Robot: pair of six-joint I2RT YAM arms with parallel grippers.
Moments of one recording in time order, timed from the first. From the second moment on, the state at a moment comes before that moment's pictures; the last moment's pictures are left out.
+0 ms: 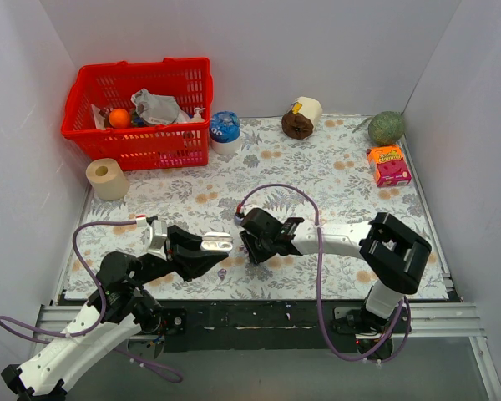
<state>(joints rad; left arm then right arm) -0.77 0.24 0.37 0.21 0.47 -0.42 1.08 1.68 0.95 -0.30 0.05 0.46</state>
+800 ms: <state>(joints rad) -0.77 0.23 0.37 0.21 0.47 -0.42 1.09 1.67 0.97 -0.31 0.08 0.48</state>
